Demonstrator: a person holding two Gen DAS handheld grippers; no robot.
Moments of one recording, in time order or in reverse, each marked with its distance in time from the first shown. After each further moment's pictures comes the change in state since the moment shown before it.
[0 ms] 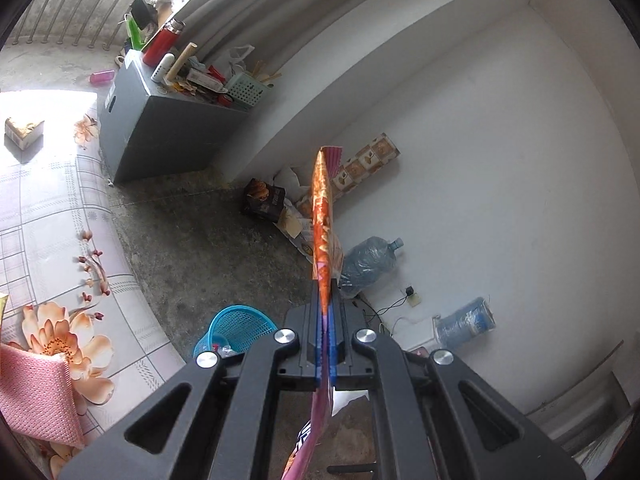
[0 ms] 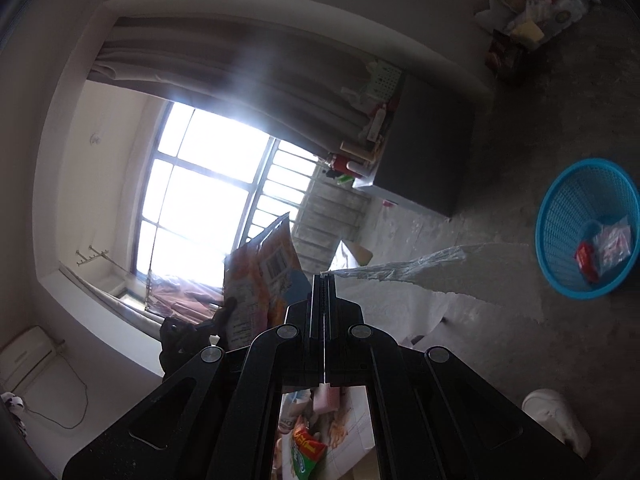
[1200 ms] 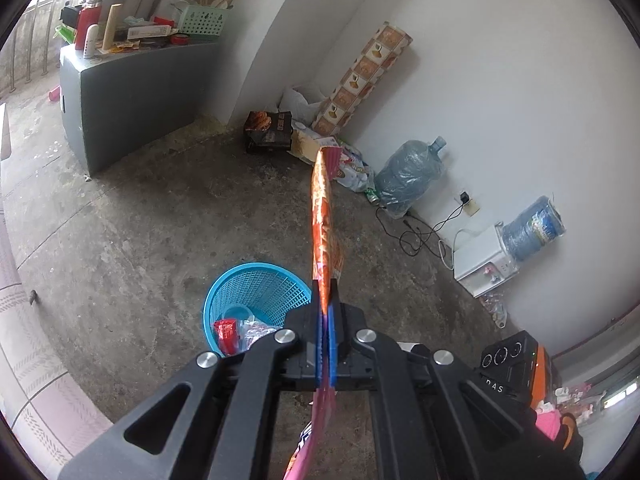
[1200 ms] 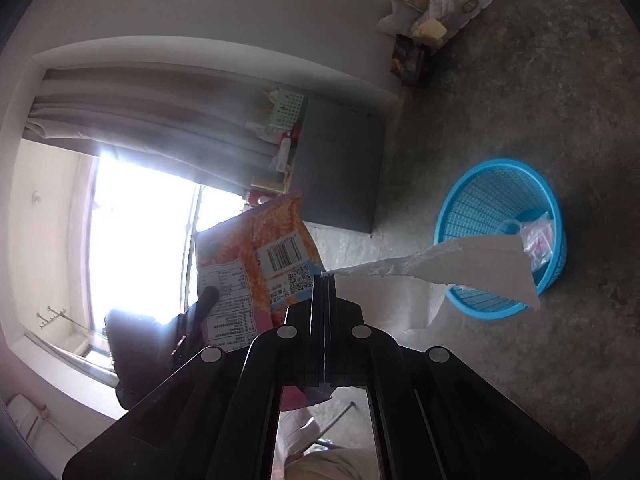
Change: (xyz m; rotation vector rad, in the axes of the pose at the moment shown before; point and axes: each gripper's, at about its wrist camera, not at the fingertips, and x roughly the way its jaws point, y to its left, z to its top) left arm 0.234 -0.046 -0.061 0.247 0.285 0.194; right arm -0.048 -0.103 0.025 0.161 -0.064 -0.224
